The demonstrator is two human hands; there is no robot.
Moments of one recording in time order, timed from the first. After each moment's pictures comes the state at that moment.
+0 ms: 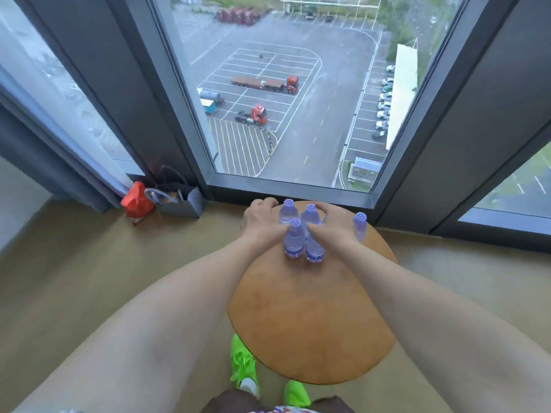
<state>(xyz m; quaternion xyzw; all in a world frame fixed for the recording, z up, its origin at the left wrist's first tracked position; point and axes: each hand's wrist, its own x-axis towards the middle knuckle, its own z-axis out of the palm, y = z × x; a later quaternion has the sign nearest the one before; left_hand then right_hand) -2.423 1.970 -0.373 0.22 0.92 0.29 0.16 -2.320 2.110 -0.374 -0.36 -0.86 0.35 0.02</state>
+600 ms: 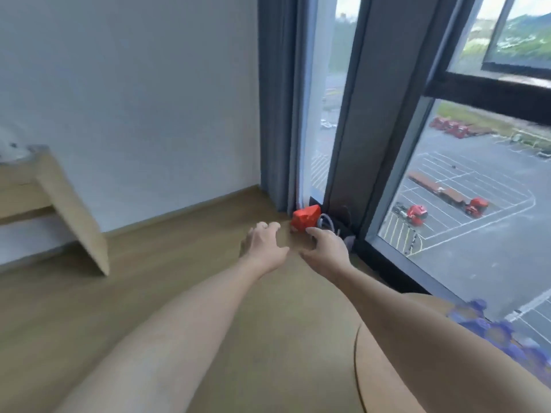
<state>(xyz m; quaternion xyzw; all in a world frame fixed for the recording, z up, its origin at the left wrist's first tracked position) -2.337 1.537 -0.291 -0.10 0.96 0.25 -0.02 -2.363 1.698 -0.293 0.08 -0.96 0.27 -0.04</state>
